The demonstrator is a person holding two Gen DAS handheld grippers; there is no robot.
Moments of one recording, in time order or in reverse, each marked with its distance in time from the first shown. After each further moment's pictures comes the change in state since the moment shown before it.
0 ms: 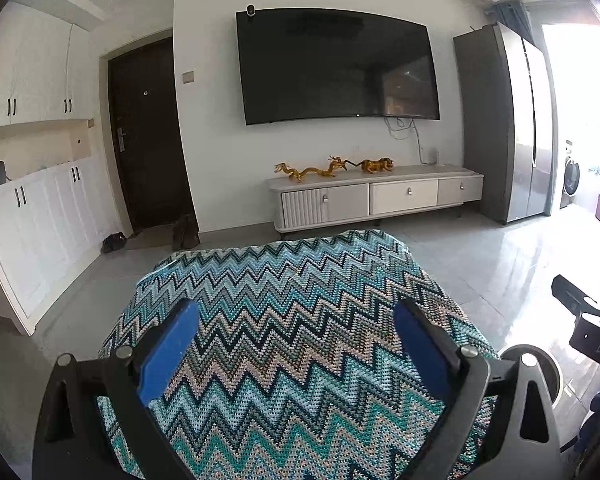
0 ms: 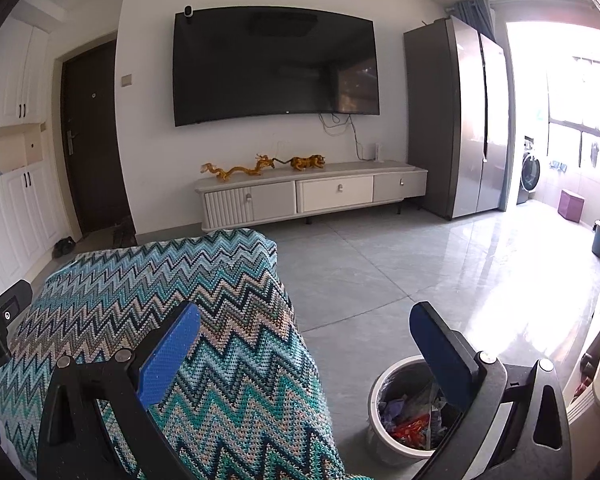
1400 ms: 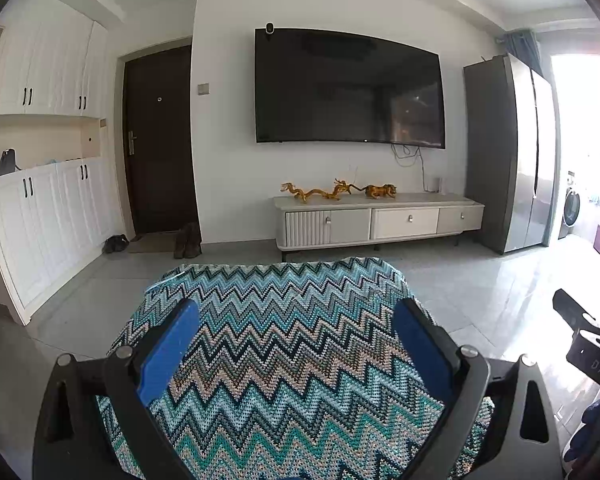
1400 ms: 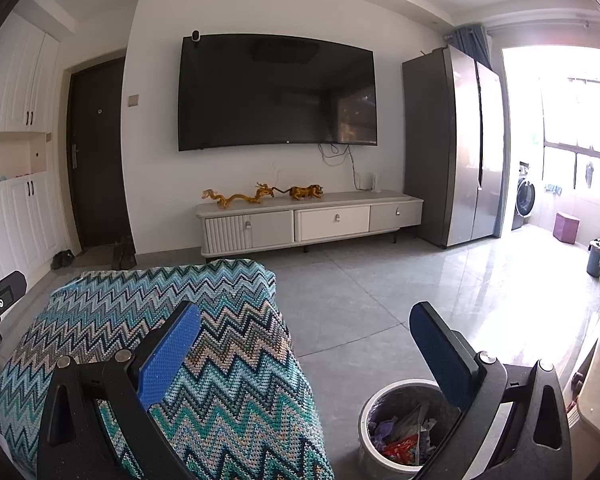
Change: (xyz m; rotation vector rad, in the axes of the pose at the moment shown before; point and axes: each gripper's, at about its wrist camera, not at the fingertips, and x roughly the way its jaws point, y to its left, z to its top) left arm -0.038 0.017 0.014 -0.074 -0.069 -0.001; right arm -0.042 -0.005 0.017 -0.021 -0.104 -0.007
